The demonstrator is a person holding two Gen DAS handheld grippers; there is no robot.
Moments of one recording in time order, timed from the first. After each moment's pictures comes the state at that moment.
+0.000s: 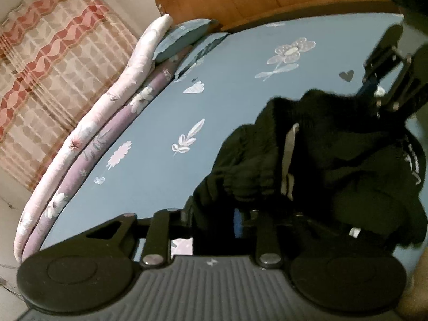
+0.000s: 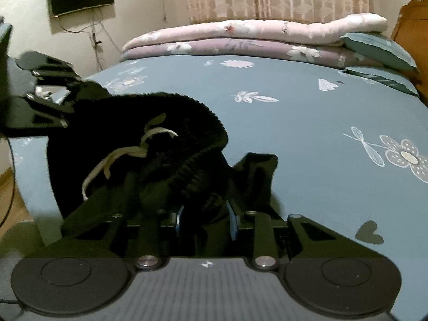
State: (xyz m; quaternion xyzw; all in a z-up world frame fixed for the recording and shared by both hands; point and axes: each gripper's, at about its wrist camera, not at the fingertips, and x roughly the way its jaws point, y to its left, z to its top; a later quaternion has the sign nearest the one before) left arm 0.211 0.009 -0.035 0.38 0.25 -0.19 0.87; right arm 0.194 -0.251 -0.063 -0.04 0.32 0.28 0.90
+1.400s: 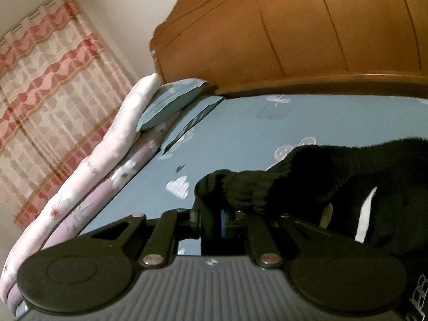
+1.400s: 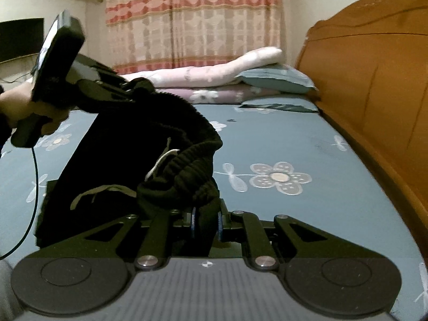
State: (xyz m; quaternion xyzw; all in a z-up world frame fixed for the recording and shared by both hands) left arm 0.319 -0.199 0.061 0.34 0.18 -0.23 0.89; right arm 0.127 -0.400 0.028 0.00 0.25 0.09 0.96
